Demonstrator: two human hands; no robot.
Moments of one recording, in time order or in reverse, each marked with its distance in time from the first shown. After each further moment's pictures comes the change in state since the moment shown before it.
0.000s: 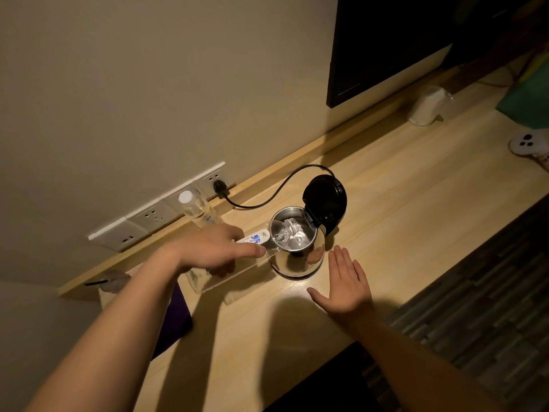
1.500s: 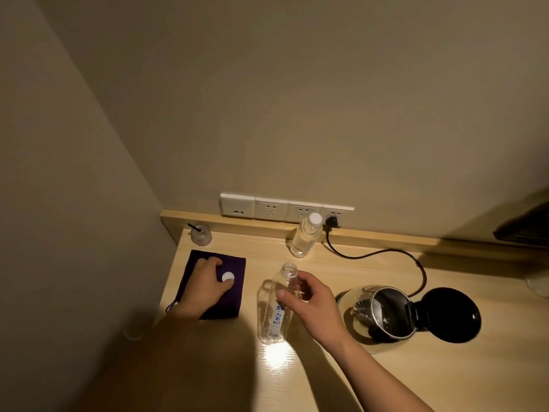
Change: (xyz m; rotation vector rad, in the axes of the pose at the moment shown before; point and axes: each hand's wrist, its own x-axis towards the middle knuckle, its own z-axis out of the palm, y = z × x) left_hand -0.001 -0.265 0.114 -0.518 0.878 -0.385; right_hand 0.026 -0.231 -0.133 0.975 -0.476 -0.326
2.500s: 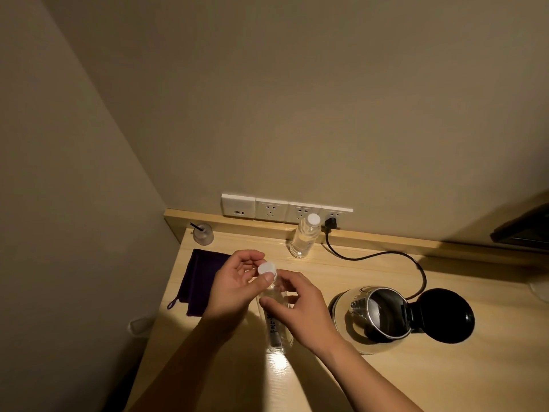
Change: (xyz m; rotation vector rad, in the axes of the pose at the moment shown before) left_hand -0.105 0.121 -0.034 -1.159 -0.066 0.141; right_hand -0.019 -0.037 0.010 -0.101 -0.055 -0.147
